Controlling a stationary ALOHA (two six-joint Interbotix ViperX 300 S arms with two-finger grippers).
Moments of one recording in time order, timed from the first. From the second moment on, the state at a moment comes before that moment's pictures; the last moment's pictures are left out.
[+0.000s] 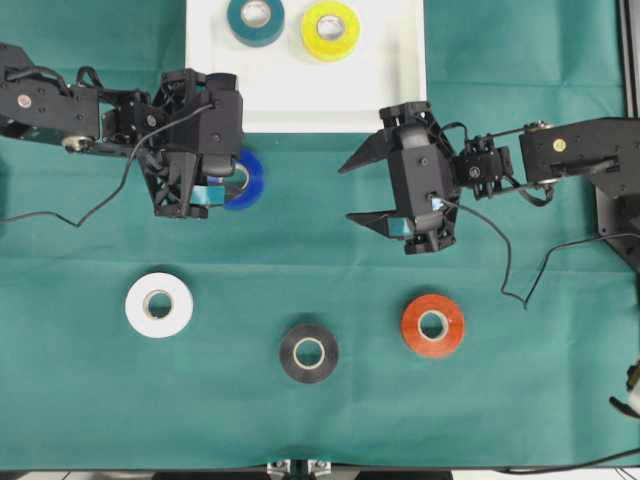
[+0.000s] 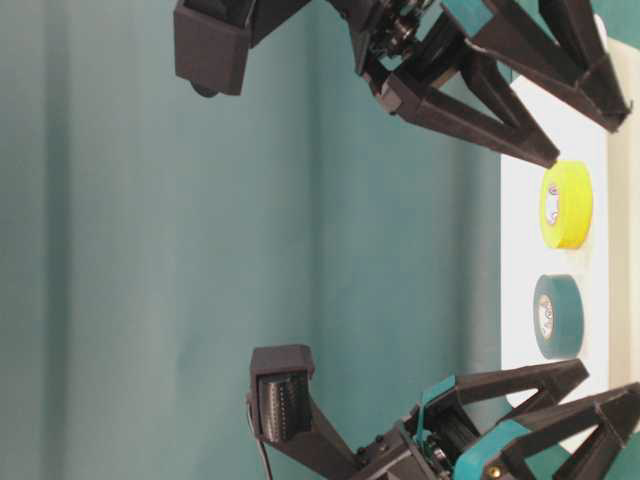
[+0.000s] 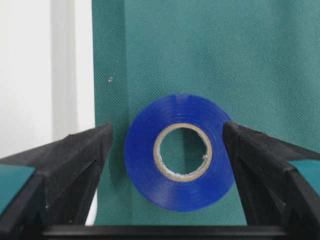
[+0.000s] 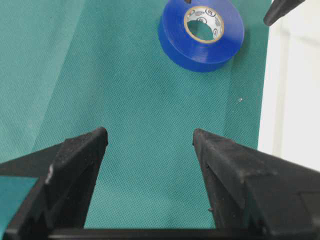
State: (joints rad) left arm 0.09 -0.04 0.75 -0.02 0.15 0.17; right arm 0.00 -0.10 0.82 -0.29 -0.10 0.18
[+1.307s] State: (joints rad) left arm 0.09 -0.04 0.76 -0.02 0.13 0.16; right arm 0.29 0.11 0.61 -0.28 -0.05 0.46
